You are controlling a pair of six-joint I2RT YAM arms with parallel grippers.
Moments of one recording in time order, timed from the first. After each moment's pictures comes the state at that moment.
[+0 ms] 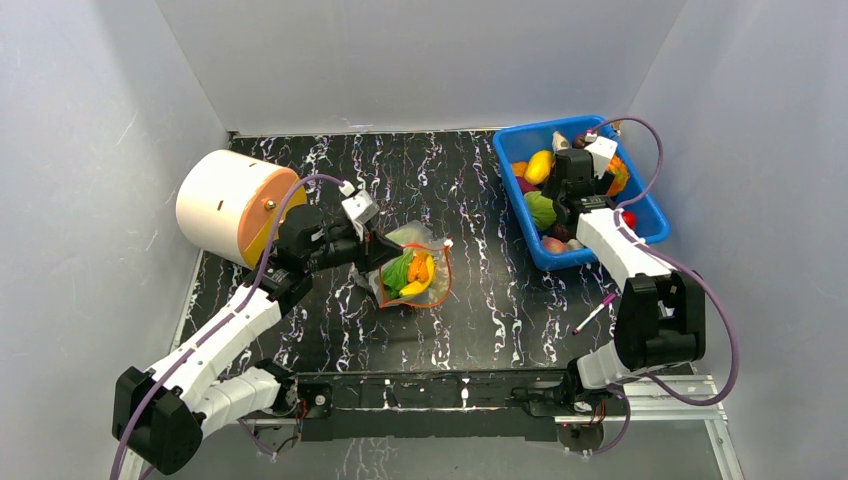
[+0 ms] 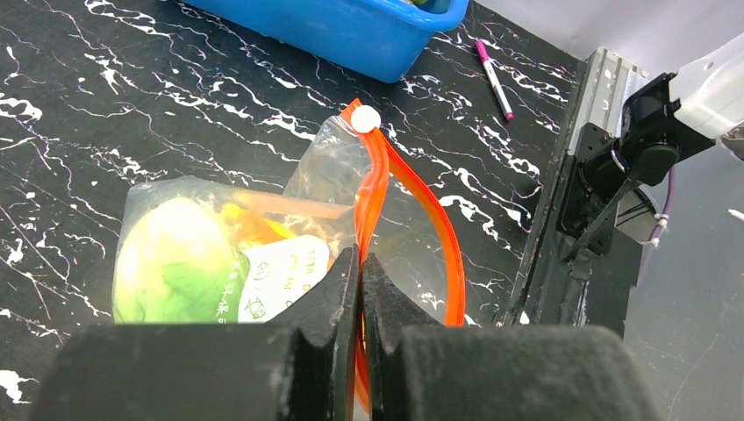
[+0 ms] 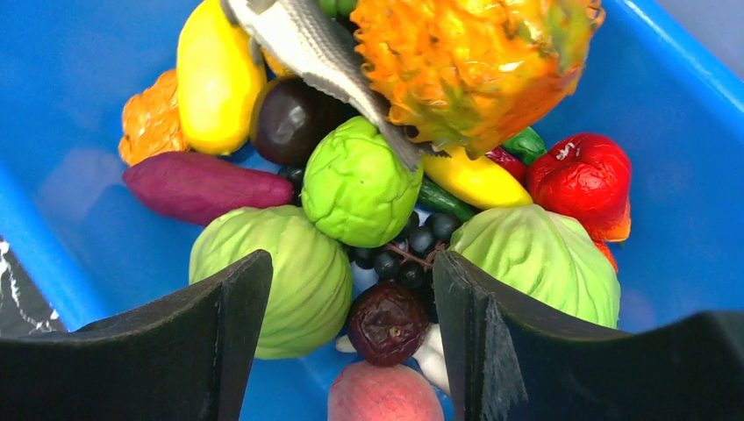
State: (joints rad) left arm -0.51 1.01 0.74 -0.03 0.62 -0.07; right arm 0.11 1.47 1.06 -0.19 0.51 0.35
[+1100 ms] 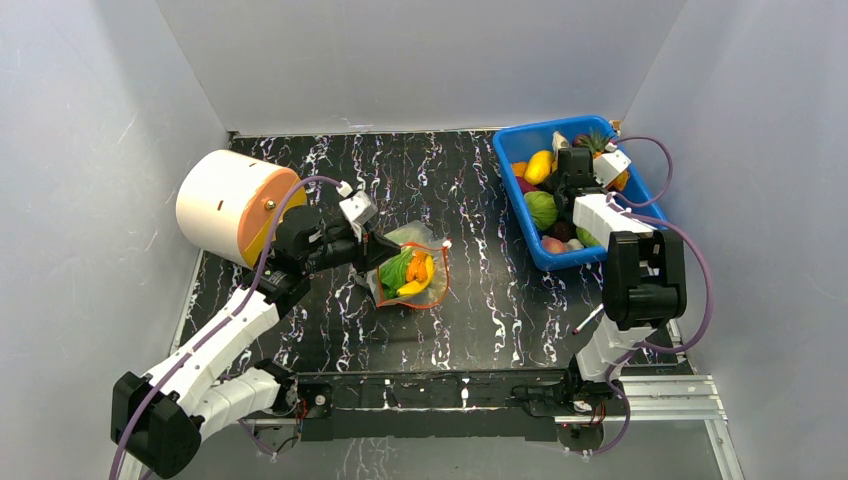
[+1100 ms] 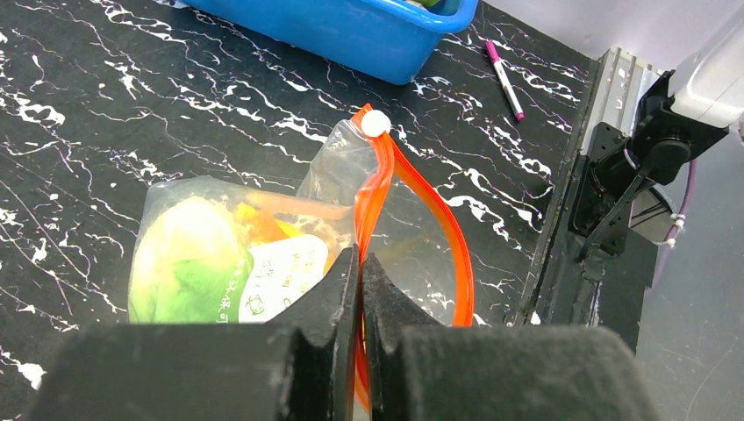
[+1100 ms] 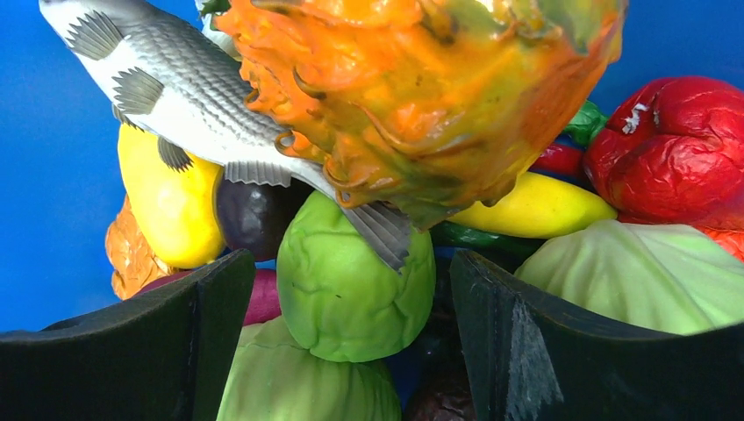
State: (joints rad) left arm -0.51 0.99 0.74 -0.05 0.60 -0.04; right arm 0.02 1.72 1.12 -0.10 0.55 0.72
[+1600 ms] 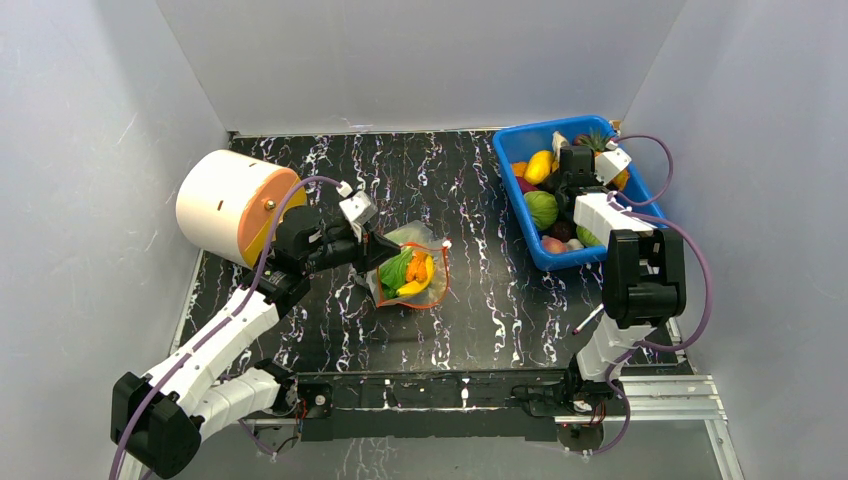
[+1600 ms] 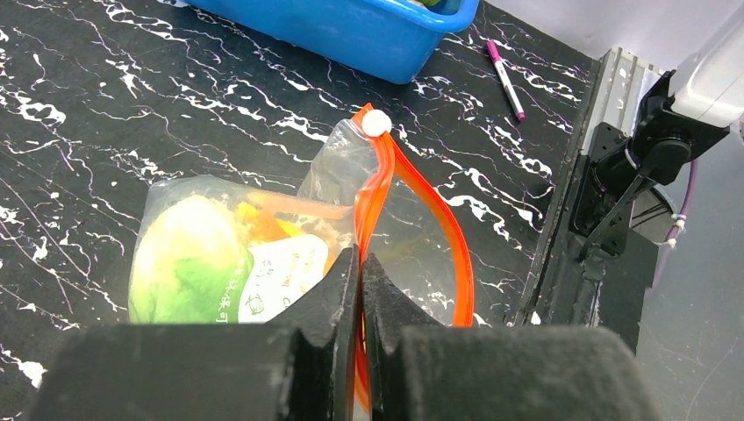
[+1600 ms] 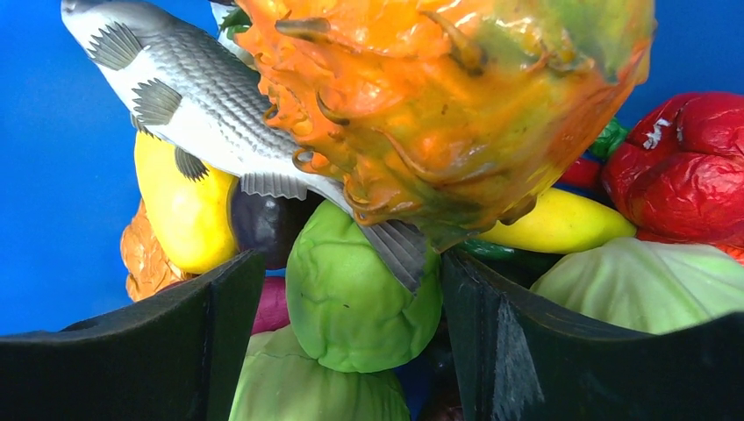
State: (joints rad) left arm -0.51 0.98 0.74 -0.05 0.60 -0.04; right arm 0.01 1.74 1.14 -0.08 0.52 0.71
